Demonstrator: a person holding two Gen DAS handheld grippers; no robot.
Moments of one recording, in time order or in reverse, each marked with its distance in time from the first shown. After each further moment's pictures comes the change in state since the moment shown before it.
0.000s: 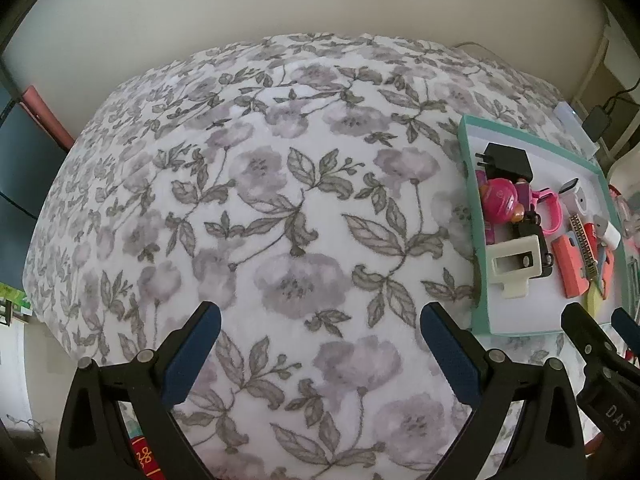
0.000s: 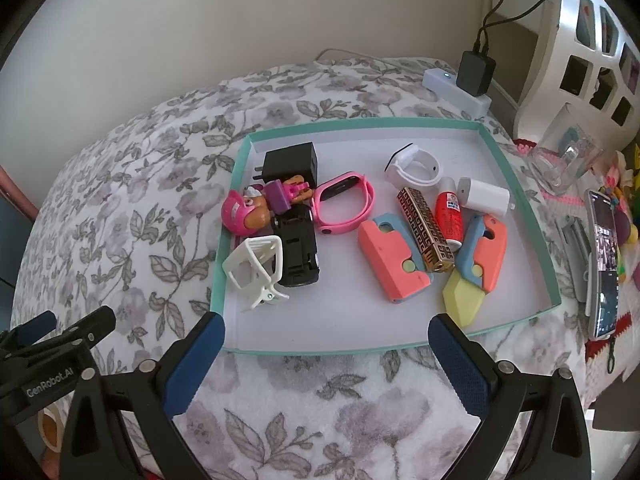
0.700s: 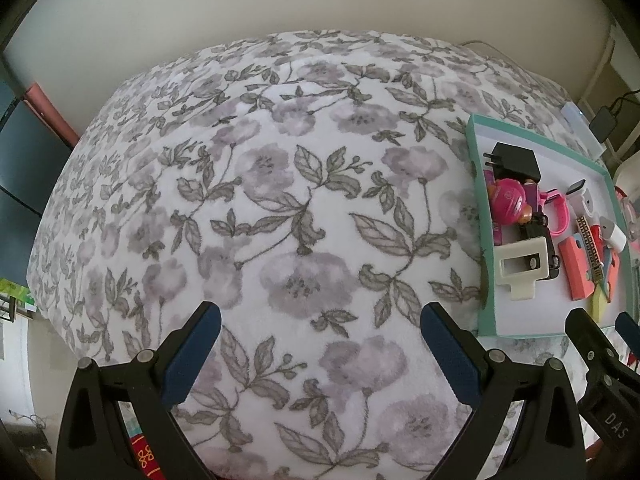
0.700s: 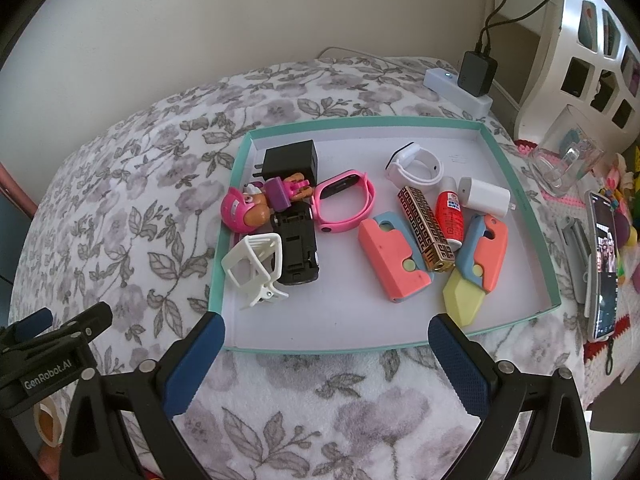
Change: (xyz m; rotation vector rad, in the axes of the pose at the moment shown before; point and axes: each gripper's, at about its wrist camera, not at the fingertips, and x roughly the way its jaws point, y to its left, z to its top) left arm 0.002 0.002 0.001 -0.006 0.008 0.016; right arm 0.001 0.002 -0.001 -0.006 0.004 -0.006
